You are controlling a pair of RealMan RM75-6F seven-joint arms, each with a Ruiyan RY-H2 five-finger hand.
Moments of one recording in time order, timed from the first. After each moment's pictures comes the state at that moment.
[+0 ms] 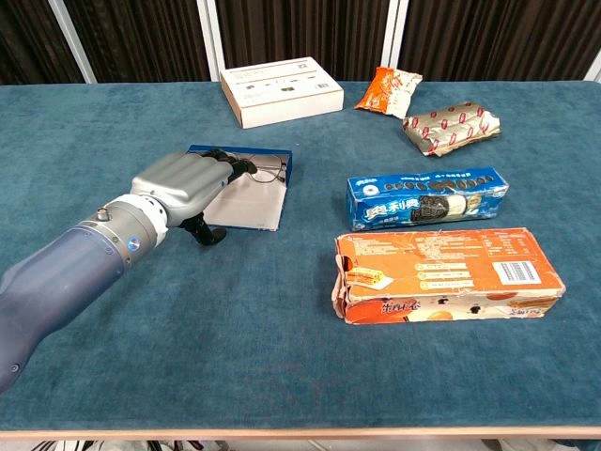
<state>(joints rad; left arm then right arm) -0.79 -1.97 -0.17 -1.10 1.03 1.07 0.65 0.01 -1.08 0.10 -1.74 -1.32 1.46 -0.02</state>
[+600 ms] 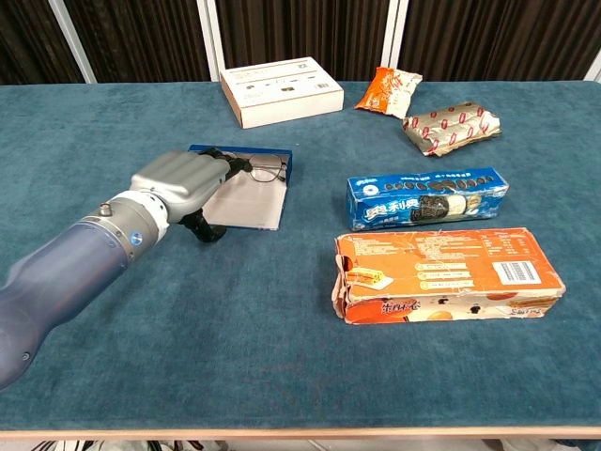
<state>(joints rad) -0.79 -1.98 -0.21 -1.09 1.01 1.06 0.68 0.01 -1.08 0.10 -1.74 -1.33 1.46 -0.02</state>
